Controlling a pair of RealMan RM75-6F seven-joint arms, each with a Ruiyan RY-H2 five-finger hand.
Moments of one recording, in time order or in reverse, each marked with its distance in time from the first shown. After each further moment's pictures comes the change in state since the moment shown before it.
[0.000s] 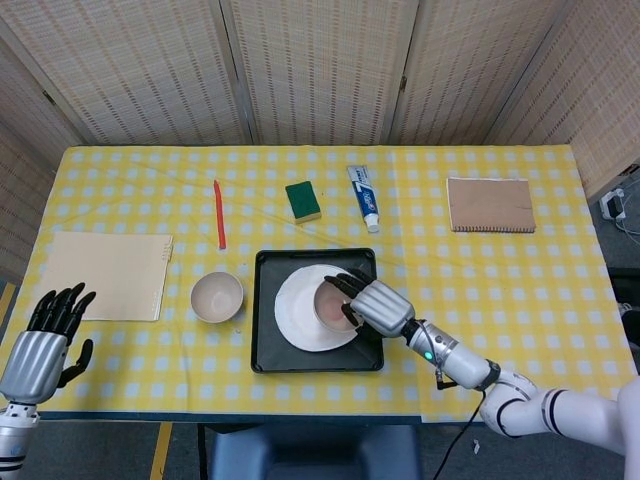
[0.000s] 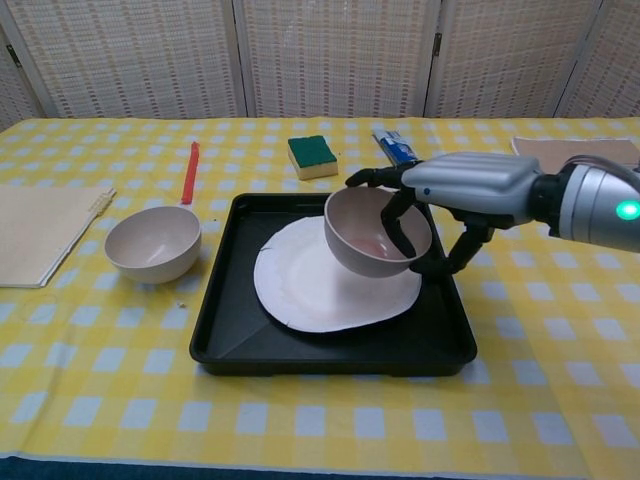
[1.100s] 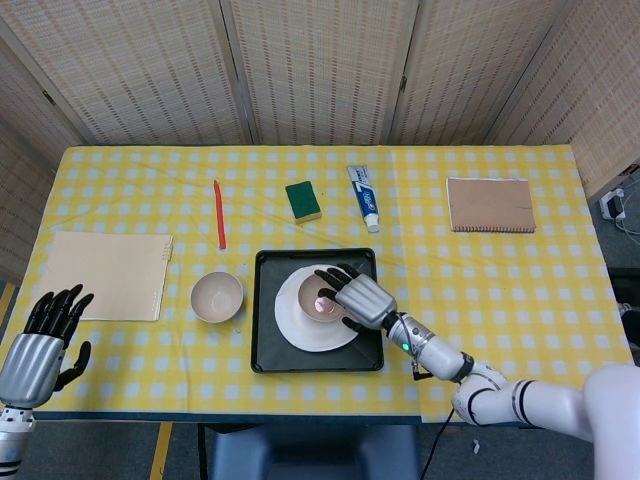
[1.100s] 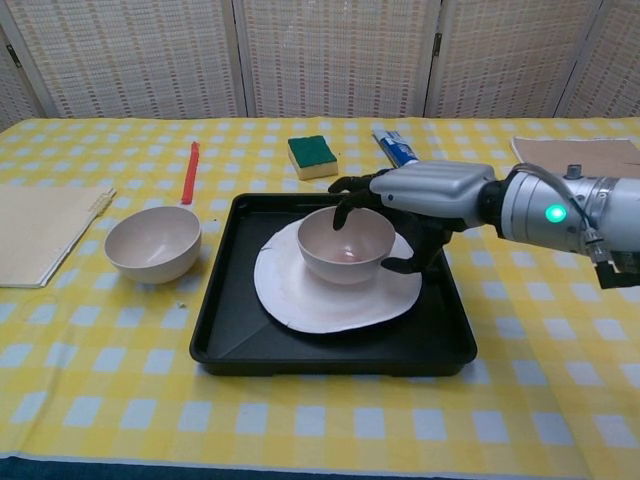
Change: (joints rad) left arm 0.010 0.013 0.006 -0.006 0.017 0.020 -0.018; right arm 0.059 -0.083 0.025 0.042 0.165 -0.049 -0.124
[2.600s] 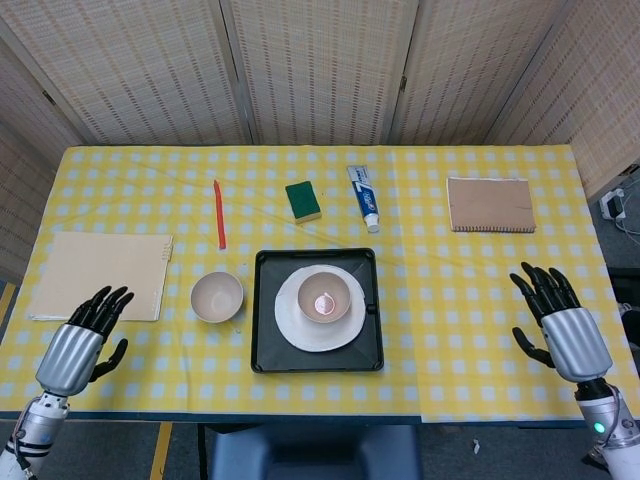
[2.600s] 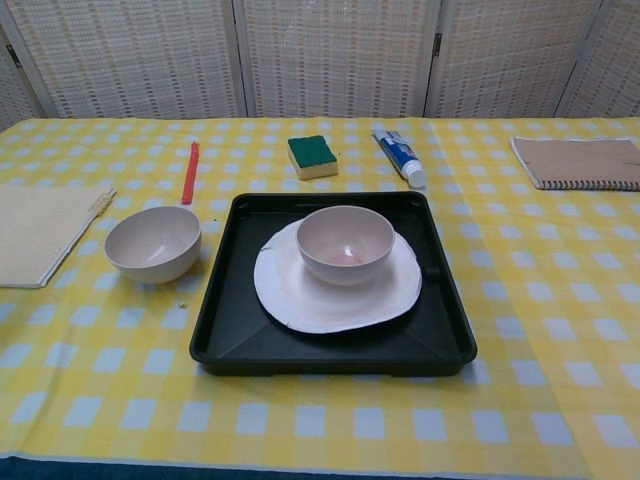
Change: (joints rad) left arm -0.078 -0.134 0.002 0.163 0.072 -0.033 -0.018; right arm -0.639 0.359 -0.149 -0.047 -0.209 0.797 0.241
